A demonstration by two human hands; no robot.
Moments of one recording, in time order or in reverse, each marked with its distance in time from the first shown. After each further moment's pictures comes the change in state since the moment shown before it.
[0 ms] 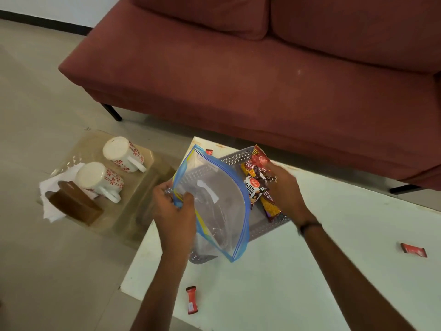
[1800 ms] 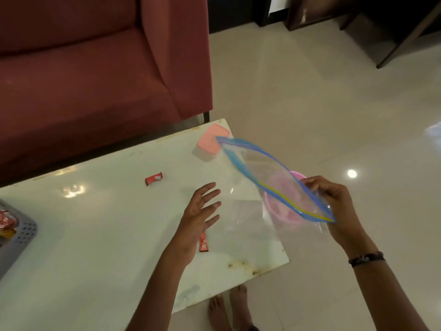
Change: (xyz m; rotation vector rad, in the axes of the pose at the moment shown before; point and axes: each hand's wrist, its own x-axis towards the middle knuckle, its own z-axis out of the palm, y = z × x) left_hand -0.538 -0.015 0.375 0.001 -1.356 -0.217; right_hand -0.470 0.436 -0.466 0.641 0.604 0.261
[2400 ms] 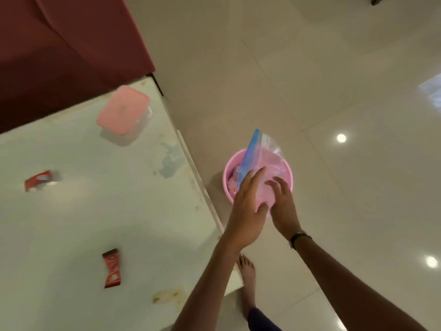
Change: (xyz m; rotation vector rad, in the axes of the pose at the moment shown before) left_hand 0.164 -0.157 0.212 0.569 -0.175 0.203; right_hand 0.038 0.299 -0.072 -0.753 0.110 0.222
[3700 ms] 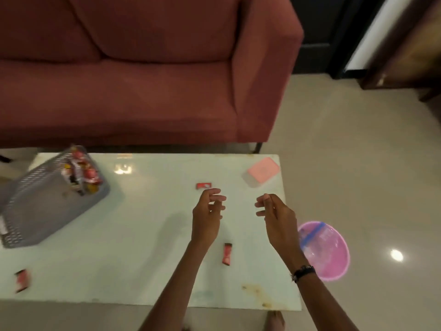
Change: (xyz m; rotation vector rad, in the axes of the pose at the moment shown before) left_hand -0.204 0.087 -0.280 -0.243 0.837 -0.148; right_hand -0.111 -0.399 -0.079 0.319 -0.213 -0.204
